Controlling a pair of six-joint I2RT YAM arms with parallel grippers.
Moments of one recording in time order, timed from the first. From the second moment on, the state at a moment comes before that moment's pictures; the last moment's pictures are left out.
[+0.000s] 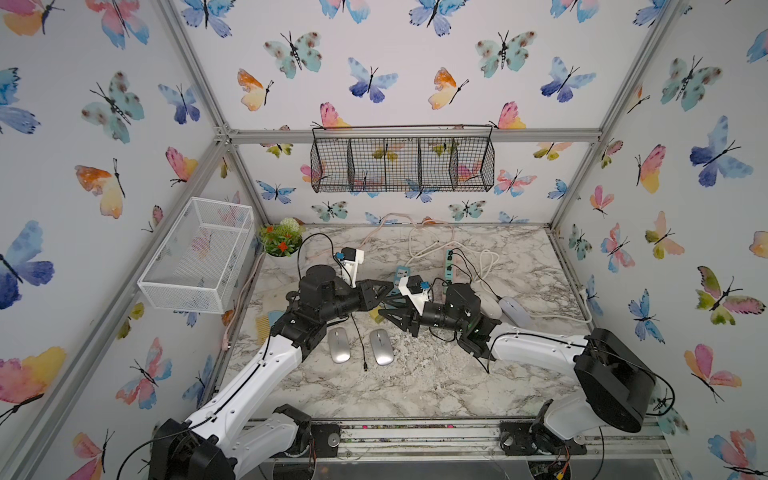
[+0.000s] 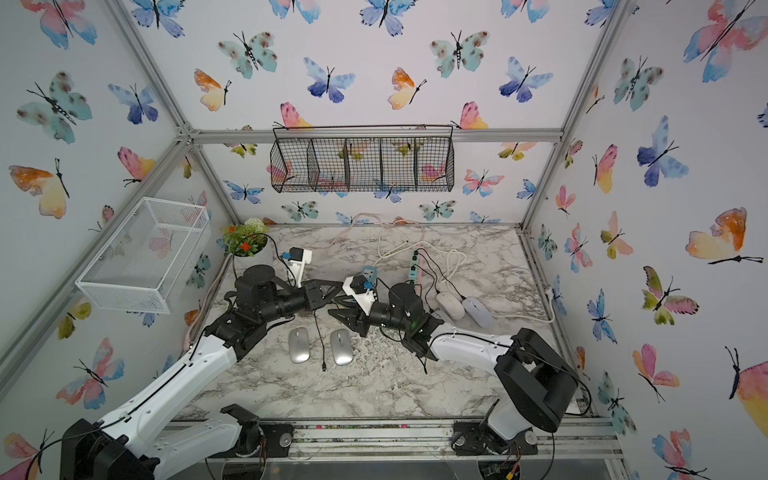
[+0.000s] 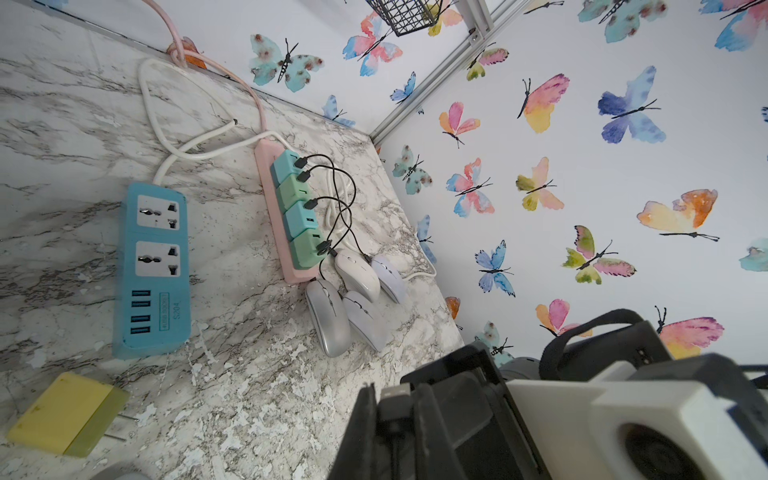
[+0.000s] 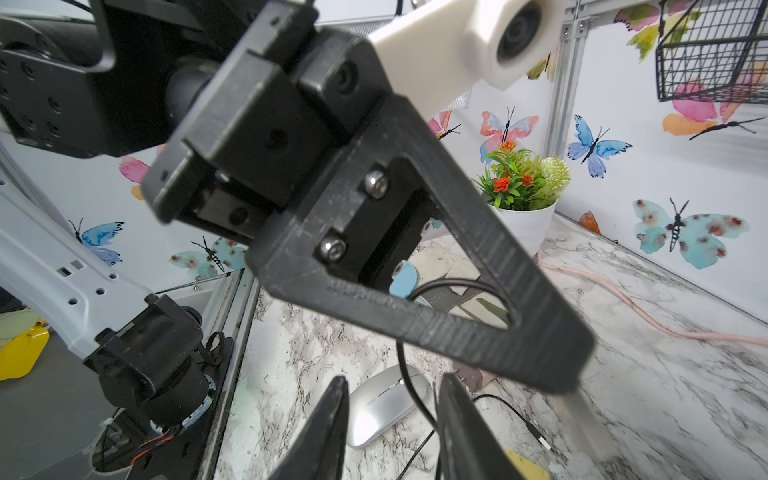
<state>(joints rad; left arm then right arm) -0.47 1.05 0.81 -0.03 0.55 -0.72 0.90 1.54 0.81 0.67 -0.51 0.06</state>
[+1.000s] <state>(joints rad) -0.47 0.93 0.80 -0.23 0.06 -0.65 0.90 1.50 0.77 0.24 -0.31 0.29</state>
